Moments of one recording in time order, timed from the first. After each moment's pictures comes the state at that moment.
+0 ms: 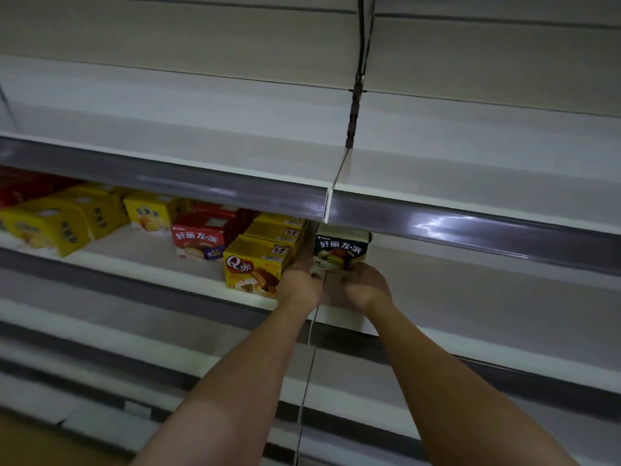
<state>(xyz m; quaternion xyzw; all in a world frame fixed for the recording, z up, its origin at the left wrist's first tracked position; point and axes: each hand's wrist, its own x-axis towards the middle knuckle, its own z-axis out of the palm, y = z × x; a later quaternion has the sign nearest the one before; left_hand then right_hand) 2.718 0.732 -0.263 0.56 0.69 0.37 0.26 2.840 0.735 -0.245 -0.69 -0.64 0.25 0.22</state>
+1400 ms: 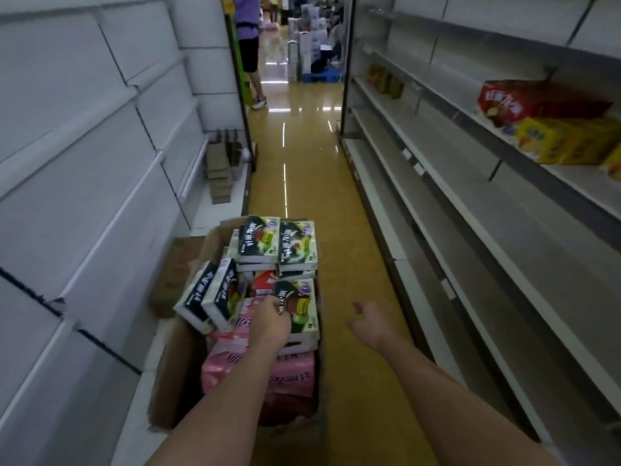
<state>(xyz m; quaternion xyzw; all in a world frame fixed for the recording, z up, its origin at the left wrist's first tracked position) 2.534 0.081 -0.388 -0.12 0.91 0.38 0.11 2.581 0.256 -0.360 -0.19 -0.90 0.35 -0.17</state>
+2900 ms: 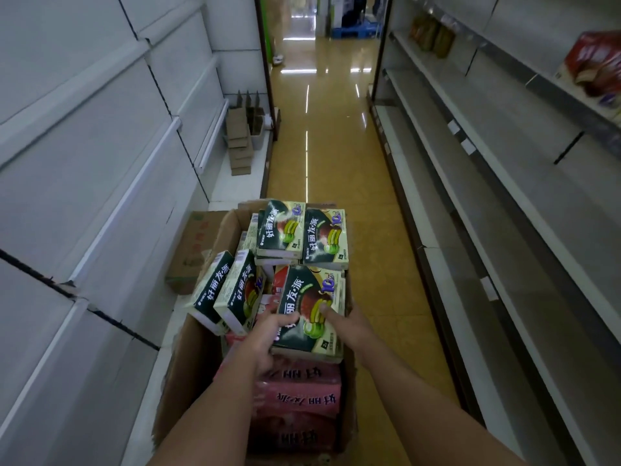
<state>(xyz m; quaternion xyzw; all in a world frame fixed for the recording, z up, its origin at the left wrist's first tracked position) 2.482 0.035 -0.430 -0.27 0.61 0.68 0.31 2.495 0.192 -0.435 -0.30 -0.73 0.58 -0.21</state>
